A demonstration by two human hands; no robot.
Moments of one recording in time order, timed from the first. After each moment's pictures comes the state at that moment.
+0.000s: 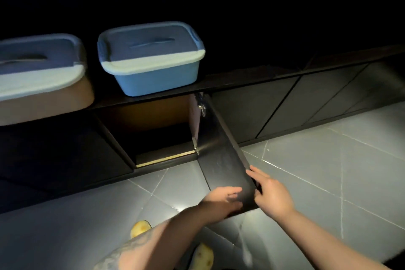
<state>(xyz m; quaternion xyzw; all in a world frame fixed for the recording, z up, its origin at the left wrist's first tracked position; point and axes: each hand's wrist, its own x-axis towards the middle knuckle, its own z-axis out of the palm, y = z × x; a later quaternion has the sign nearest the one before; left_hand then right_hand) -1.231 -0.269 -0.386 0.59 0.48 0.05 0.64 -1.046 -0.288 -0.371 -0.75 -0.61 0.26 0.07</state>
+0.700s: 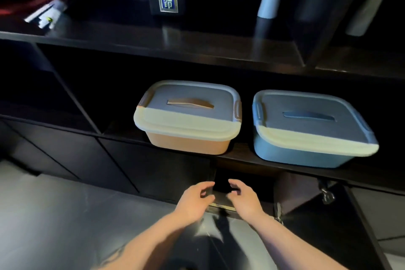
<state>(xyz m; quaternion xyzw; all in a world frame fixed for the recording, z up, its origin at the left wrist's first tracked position) -1.572 -0.147 -0.357 0.48 0.70 0.27 0.45 -1.412 -0.089 -0.358 -0.59 -0.63 0.49 0.10</state>
